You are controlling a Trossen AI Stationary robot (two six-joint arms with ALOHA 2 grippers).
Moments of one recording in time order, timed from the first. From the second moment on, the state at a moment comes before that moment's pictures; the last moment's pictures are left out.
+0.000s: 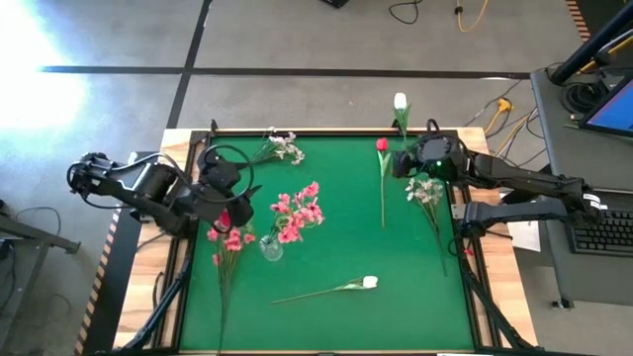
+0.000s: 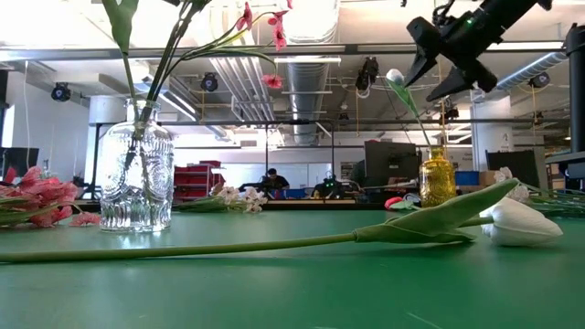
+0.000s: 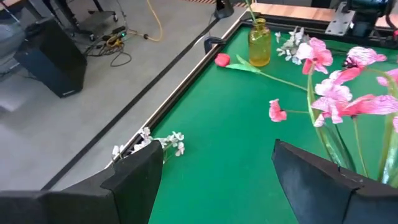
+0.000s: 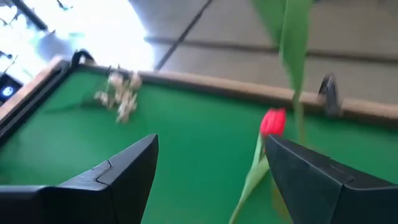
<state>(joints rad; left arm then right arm) -0.34 1.13 1.38 -1.11 -0.85 -0.52 -0.32 0.89 0.80 -0.53 0.46 0.68</state>
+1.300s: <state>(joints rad) -0.34 1.11 1.48 -1.15 -0.85 -0.36 -0.03 1.26 0.78 -1.29 0.05 1.25</state>
